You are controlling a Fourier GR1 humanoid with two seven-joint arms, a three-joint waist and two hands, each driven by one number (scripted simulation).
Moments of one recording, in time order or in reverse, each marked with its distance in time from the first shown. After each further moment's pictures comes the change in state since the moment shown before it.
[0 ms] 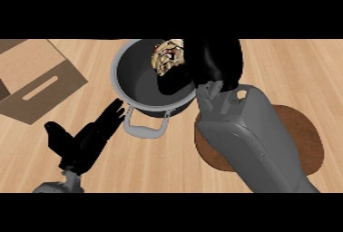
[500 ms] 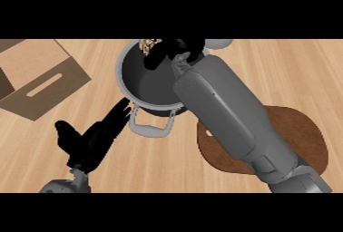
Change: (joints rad) left arm -0.020 -0.035 -0.021 0.011 -0.032 0.004 0.000; right arm -0.208 0.002 0.017 0.546 -0.116 -0.310 -0.183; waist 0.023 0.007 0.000
